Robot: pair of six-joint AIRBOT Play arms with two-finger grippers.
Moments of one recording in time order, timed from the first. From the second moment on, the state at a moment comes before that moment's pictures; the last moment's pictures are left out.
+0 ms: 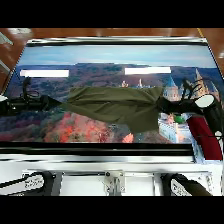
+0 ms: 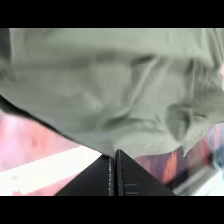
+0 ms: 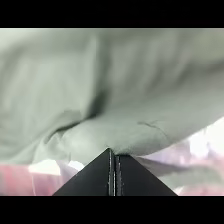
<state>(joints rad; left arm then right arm) 0.33 -1.35 0.97 0.52 -1.18 -0.88 -0.12 -1.15 0.90 -0.96 0.95 1.44</state>
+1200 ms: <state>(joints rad) 0.16 -1.65 1.27 0.52 -0.84 -1.02 -0.13 -1.70 1.37 -0.96 0.71 1.41</state>
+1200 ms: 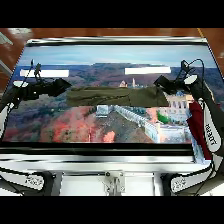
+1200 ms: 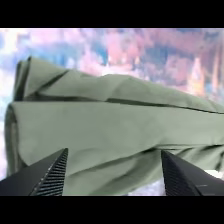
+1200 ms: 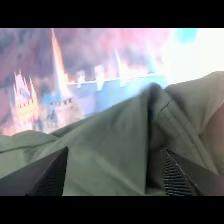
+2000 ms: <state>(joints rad) 0.21 -1.66 1.43 0.53 -1.23 -1.08 -0.26 -1.81 1.38 -0.96 0.97 1.46</state>
